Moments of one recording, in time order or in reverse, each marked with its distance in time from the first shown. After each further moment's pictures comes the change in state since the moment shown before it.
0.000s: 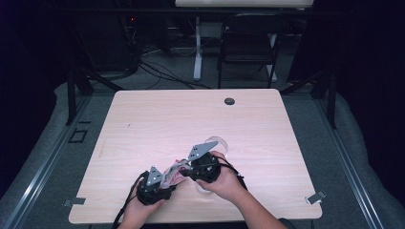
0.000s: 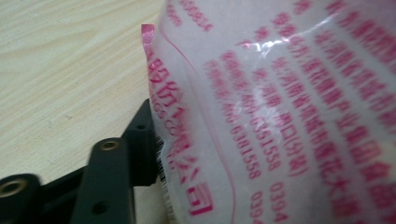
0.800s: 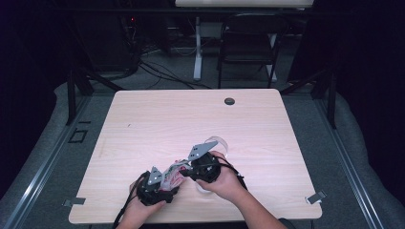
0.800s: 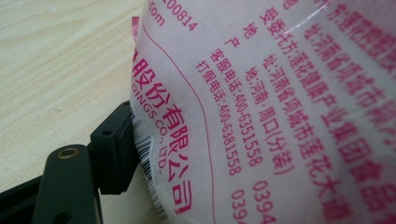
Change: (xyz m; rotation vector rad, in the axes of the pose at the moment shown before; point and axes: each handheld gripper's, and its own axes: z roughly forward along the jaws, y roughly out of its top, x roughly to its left) left arm -0.002 0.001 0.001 0.042 -0.020 0.009; right arm 0.000 0.000 0.000 0.009 -0.002 0.000
